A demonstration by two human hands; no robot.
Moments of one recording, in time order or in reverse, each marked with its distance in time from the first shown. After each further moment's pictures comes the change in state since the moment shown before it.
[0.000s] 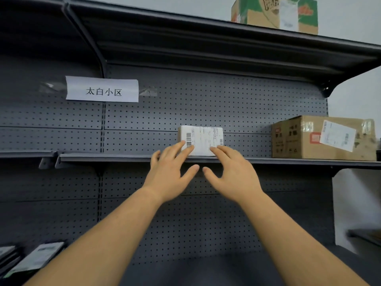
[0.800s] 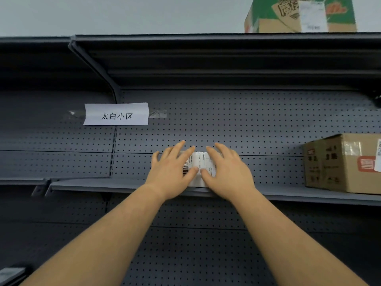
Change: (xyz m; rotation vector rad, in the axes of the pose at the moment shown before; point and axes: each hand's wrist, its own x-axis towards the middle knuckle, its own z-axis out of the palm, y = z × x) left_hand 0.102 -0.007 0.021 0.327 -0.010 -0.141; right_hand 0.108 0.048 0.038 0.077 -0.044 -0.080
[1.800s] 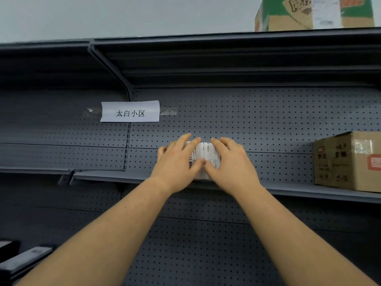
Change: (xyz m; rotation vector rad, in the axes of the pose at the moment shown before) left_hand -0.024 0.021 -0.038 -0.060 0.082 -0.026; right_hand -0.016 -0.020 -0.027 0.183 0.077 0.001
